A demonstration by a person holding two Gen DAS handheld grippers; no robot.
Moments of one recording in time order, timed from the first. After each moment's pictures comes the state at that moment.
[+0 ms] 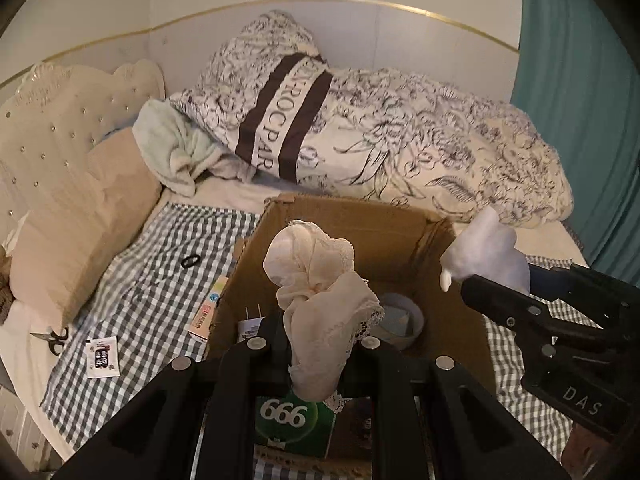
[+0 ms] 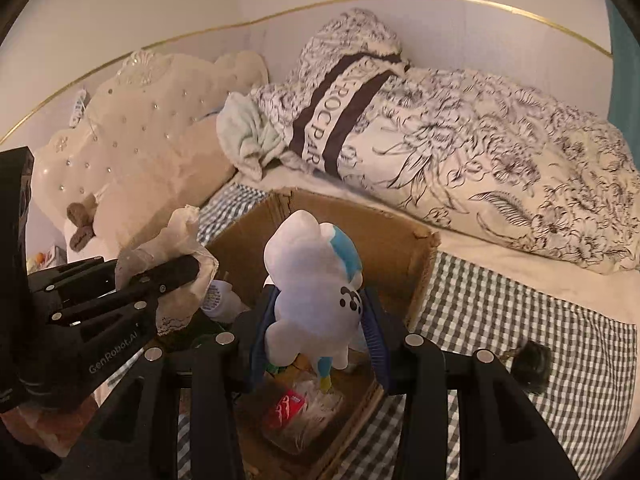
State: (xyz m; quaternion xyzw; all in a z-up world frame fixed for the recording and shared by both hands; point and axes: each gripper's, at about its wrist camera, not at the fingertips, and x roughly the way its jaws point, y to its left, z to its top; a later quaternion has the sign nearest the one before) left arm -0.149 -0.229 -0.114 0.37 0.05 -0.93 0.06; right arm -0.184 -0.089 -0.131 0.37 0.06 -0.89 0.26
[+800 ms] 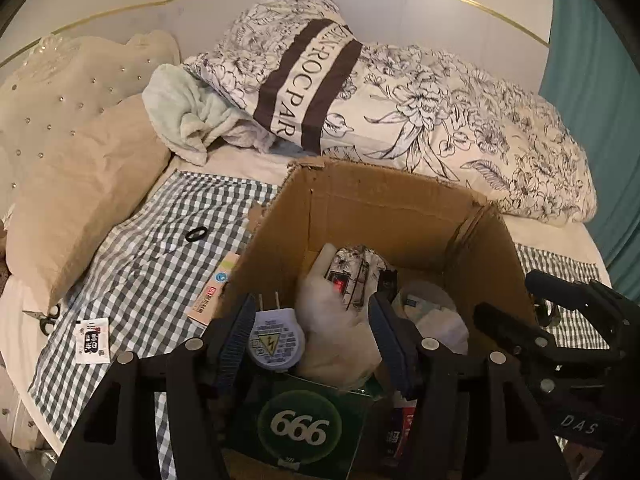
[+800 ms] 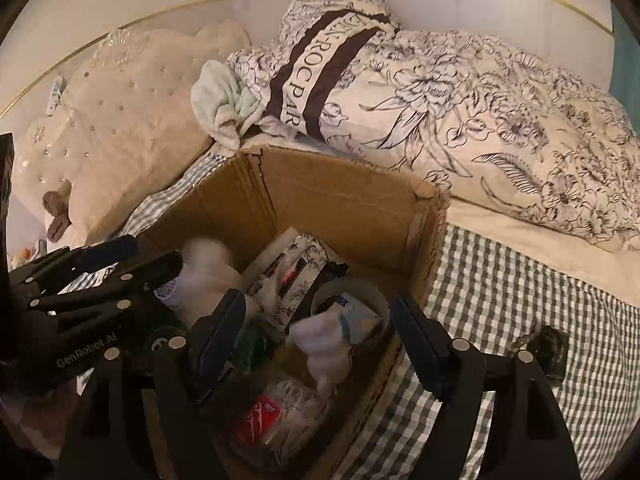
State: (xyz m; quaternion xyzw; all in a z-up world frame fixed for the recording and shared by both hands) left arm -0.169 -0.247 -0.145 0.40 0.07 -0.91 0.09; right arm -0.209 -0.090 -0.169 0.40 0.06 -0.88 0.23
